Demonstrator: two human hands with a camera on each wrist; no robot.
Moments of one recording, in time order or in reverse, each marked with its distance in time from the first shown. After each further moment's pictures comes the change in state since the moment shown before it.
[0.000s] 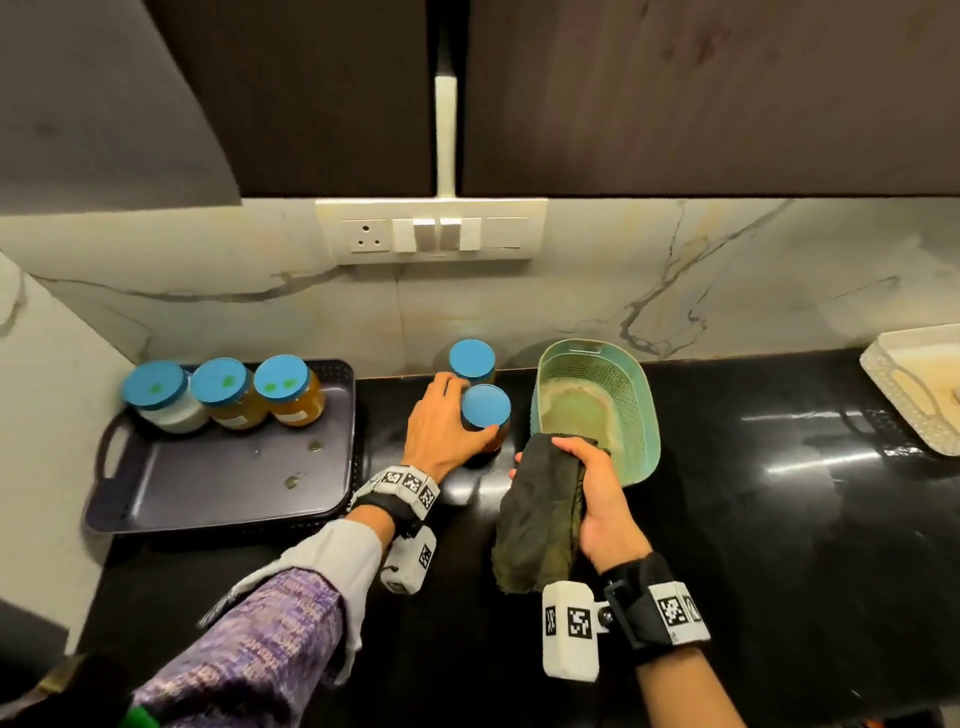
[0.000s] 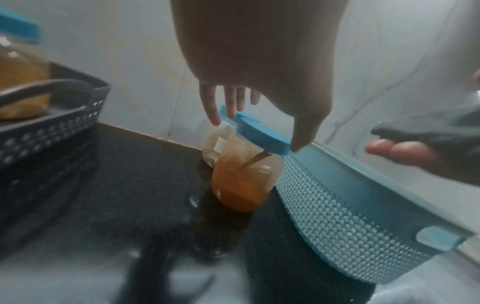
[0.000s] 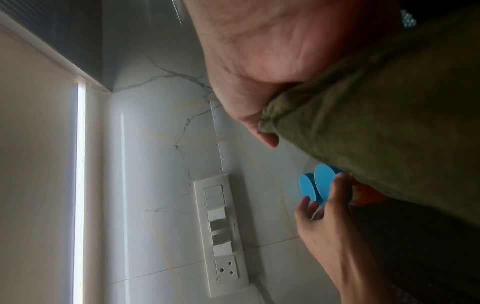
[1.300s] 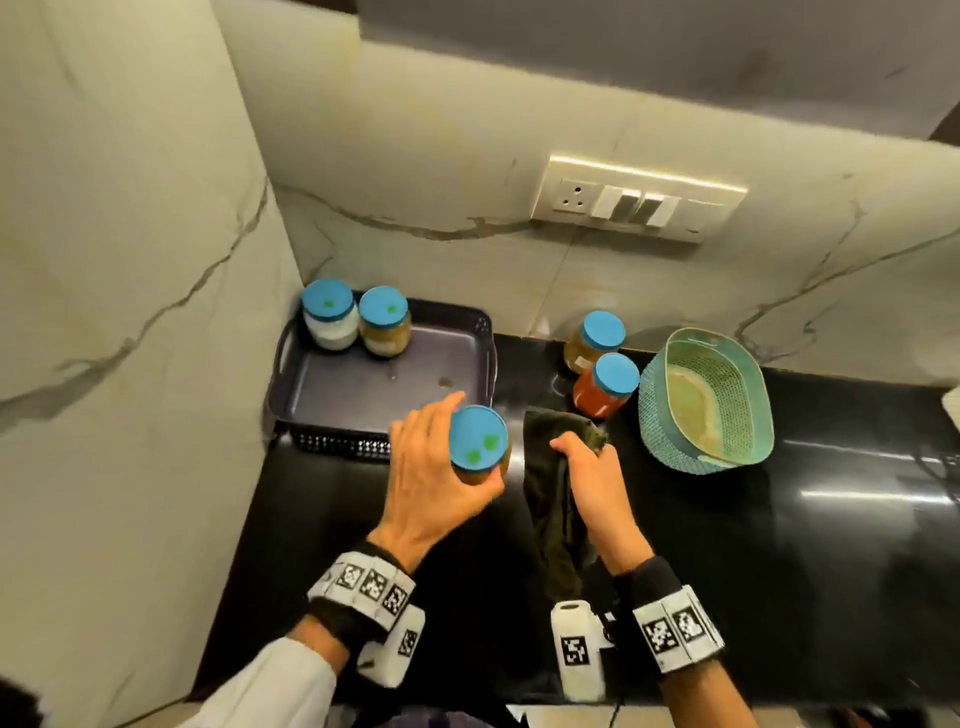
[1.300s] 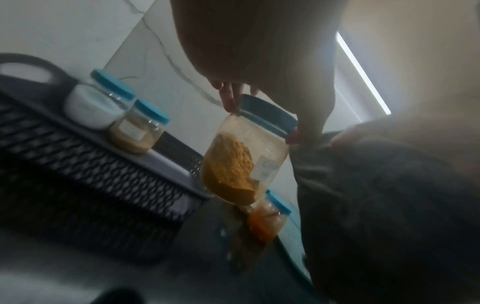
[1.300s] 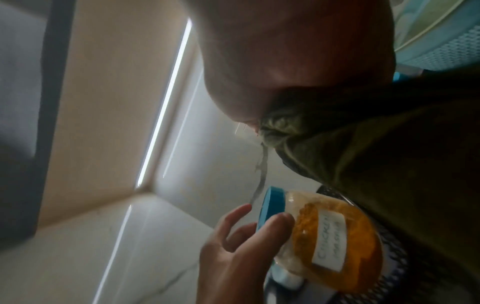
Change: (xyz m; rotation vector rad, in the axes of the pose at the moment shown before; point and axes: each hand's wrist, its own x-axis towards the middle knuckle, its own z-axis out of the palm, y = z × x) left_hand -0.207 -0.089 -0.154 -0.044 0.331 -0.011; right_hand -0.076 0.141 0.127 -0.643 0.017 -0.399
